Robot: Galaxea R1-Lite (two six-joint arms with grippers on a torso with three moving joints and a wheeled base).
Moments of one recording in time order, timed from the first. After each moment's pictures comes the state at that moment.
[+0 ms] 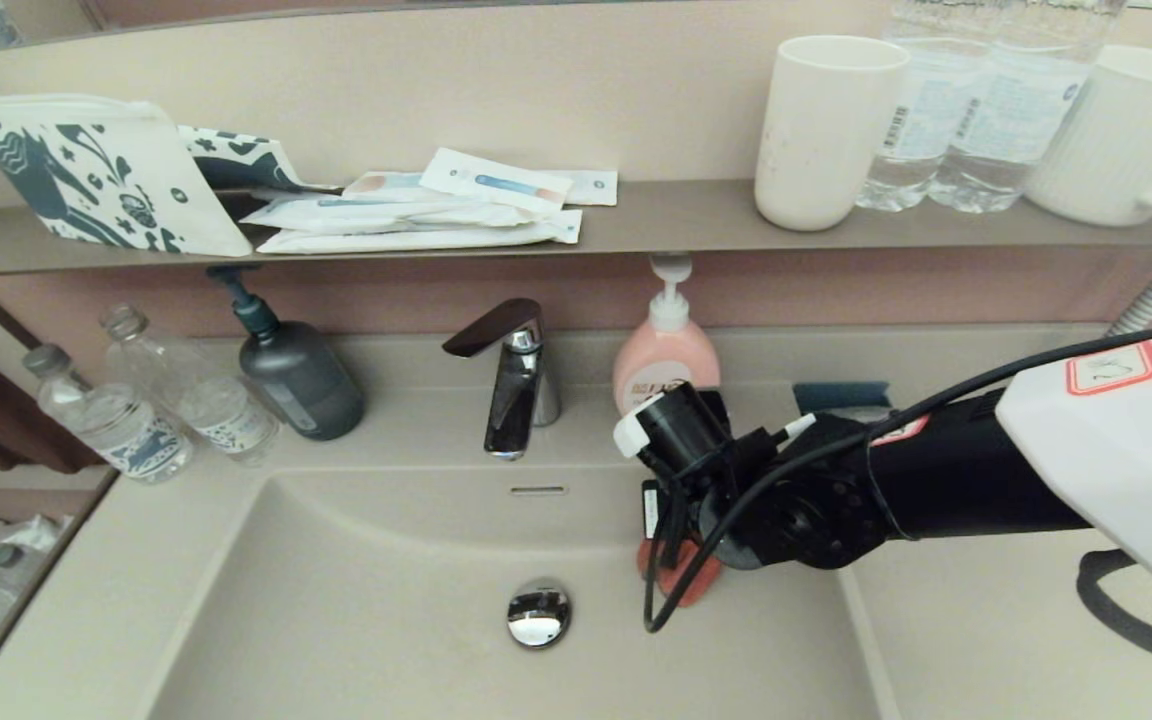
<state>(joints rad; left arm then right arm) 0.00 0.00 -0.01 0.04 -0.04 0.09 0.79 2.16 -1.48 0.14 -0.54 0.55</state>
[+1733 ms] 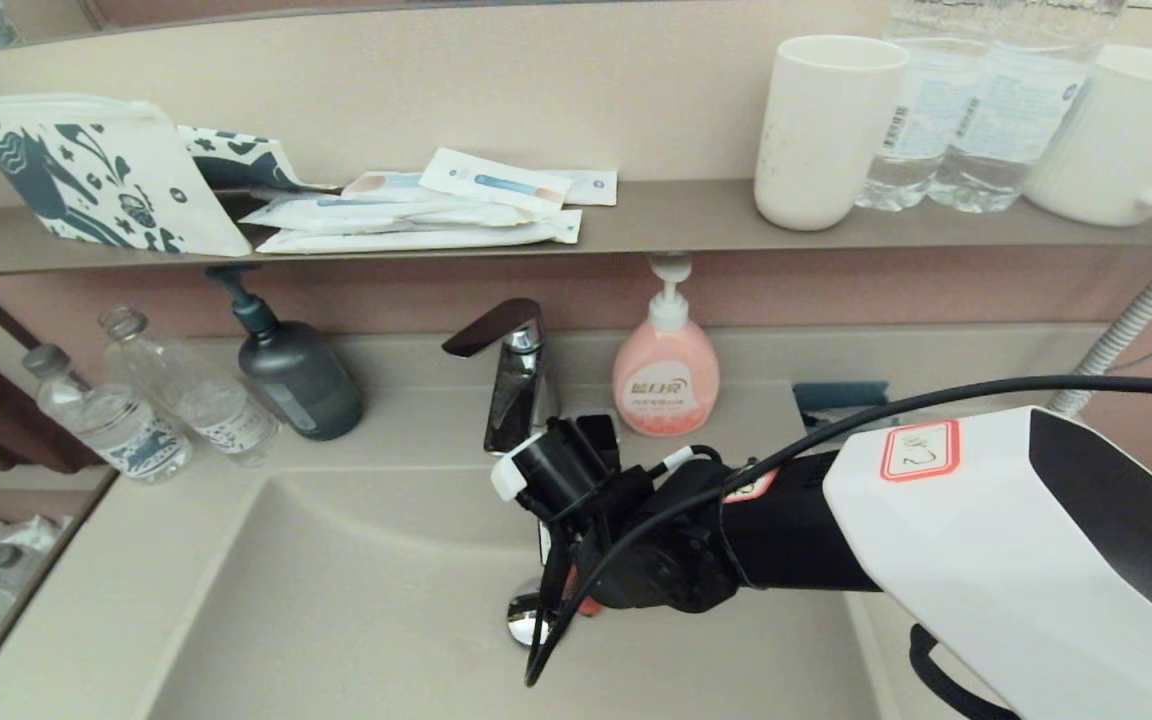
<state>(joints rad) 0.00 0.00 -0.01 0.03 -0.04 0.09 0.92 2.34 -1.75 0.16 -0.56 0.55</state>
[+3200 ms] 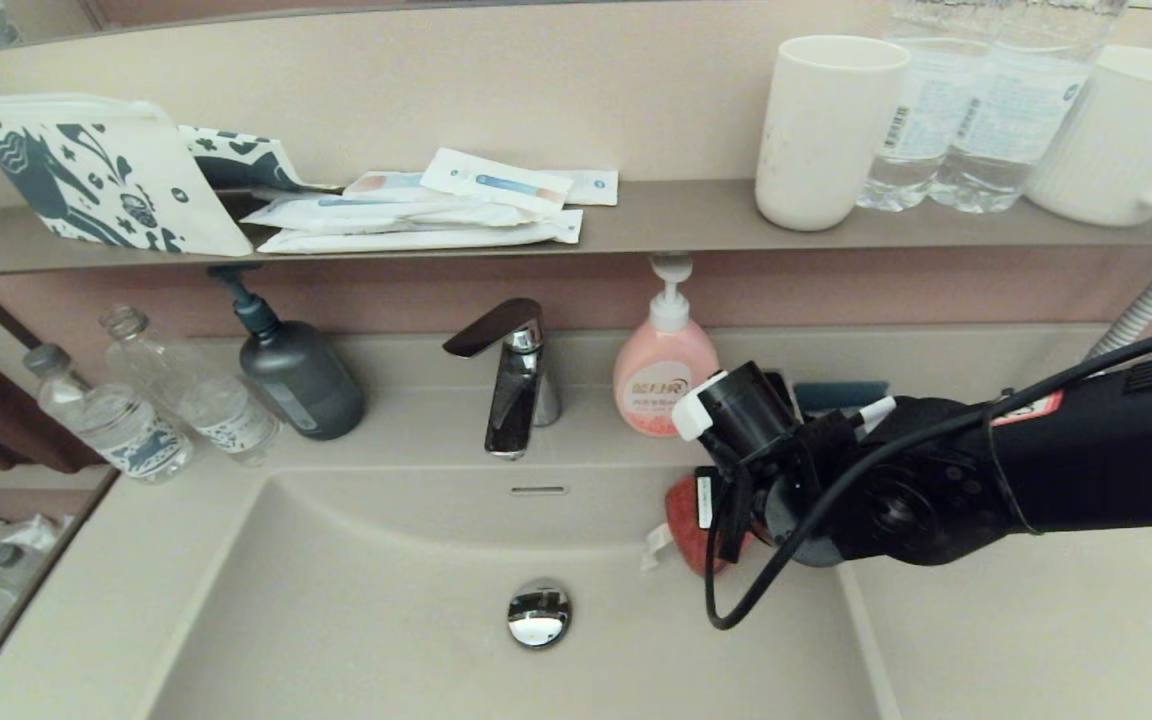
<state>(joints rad) 0.00 0.00 -0.01 0.03 -0.04 0.09 0.74 2.00 -1.33 0.16 -0.59 0.55</state>
